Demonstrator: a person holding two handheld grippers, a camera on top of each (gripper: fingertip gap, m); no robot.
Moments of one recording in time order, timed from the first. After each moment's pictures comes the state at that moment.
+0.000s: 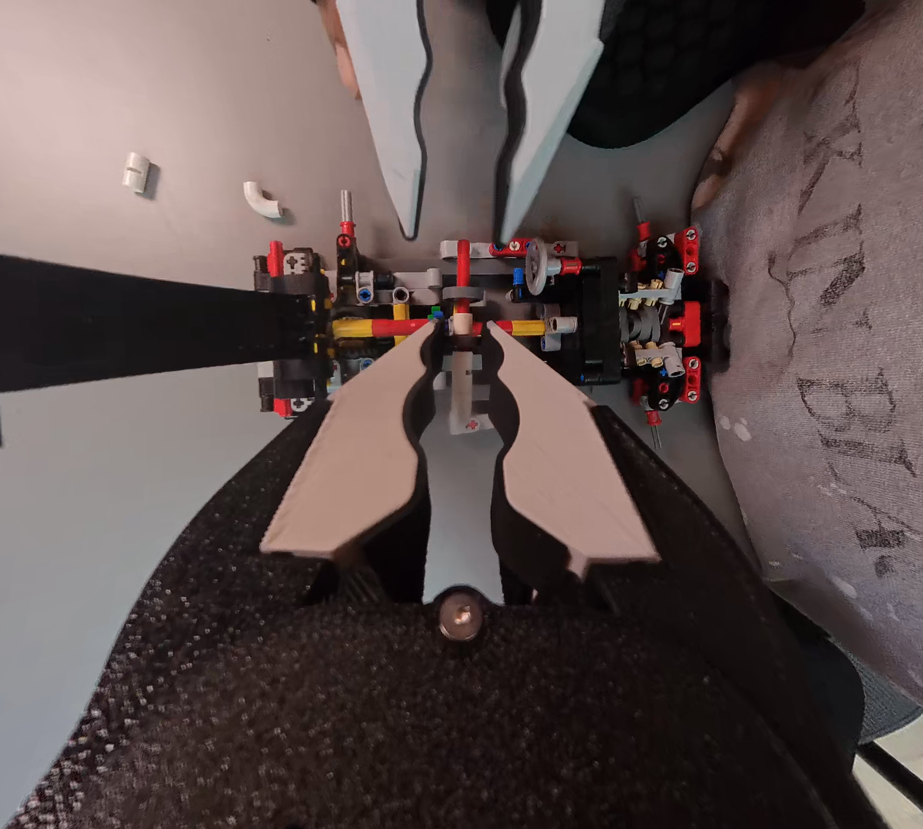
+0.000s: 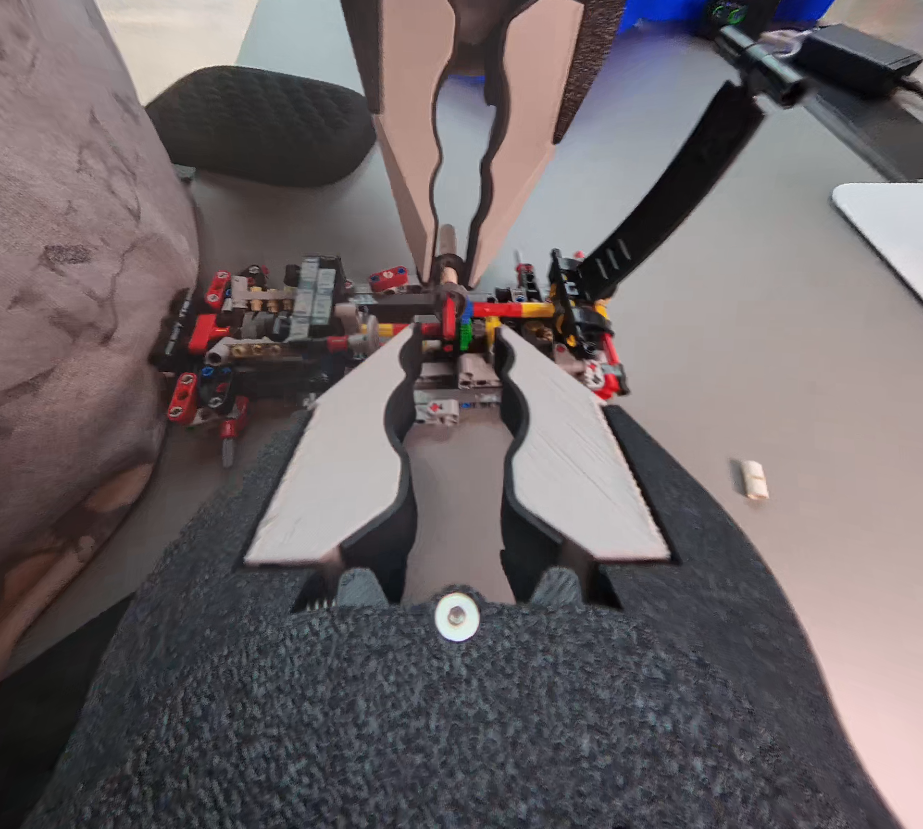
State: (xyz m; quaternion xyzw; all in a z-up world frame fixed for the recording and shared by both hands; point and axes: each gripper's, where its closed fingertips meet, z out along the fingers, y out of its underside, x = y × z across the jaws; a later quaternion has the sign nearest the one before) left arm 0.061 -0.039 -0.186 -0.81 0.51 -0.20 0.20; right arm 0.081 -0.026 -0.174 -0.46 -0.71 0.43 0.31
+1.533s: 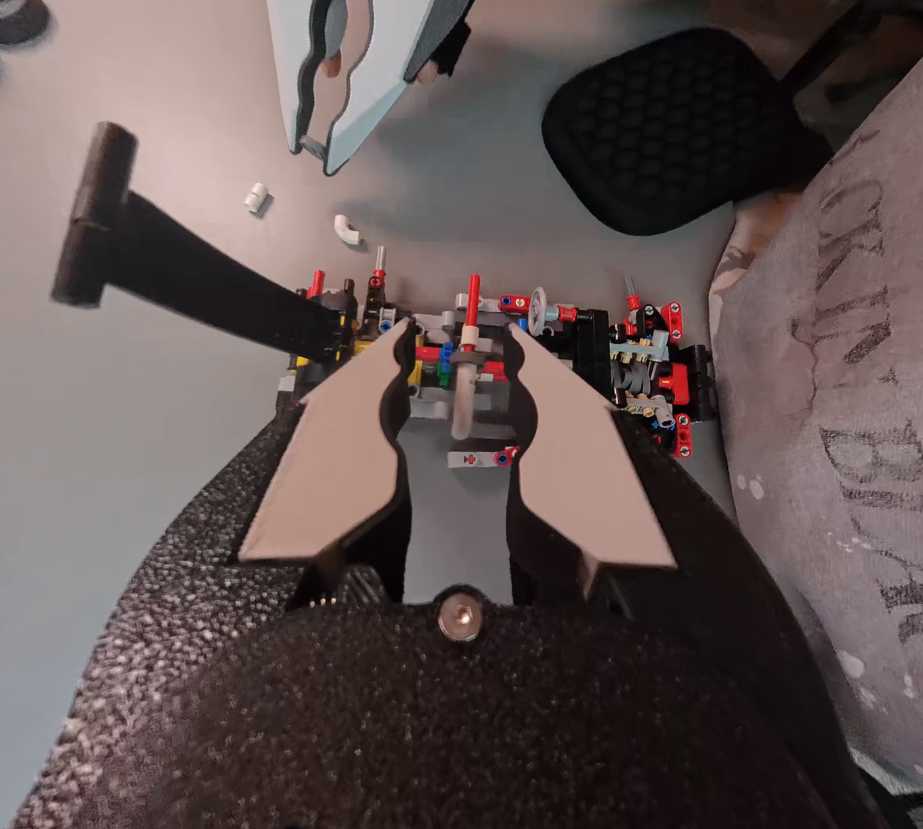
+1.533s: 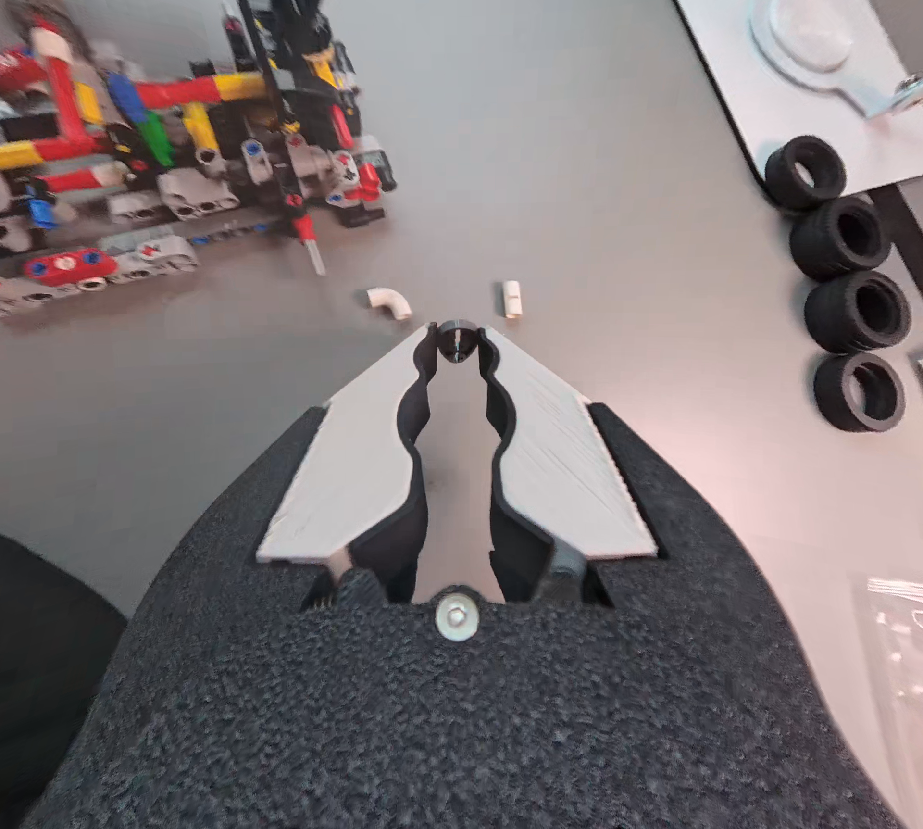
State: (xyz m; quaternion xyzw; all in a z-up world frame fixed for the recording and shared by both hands) left arm 0.045 -0.026 -0.164 -0.81 0.42 -0.24 0.32; right arm 0.090 0.100 -0.212 -0.58 -0.72 0.22 0.31
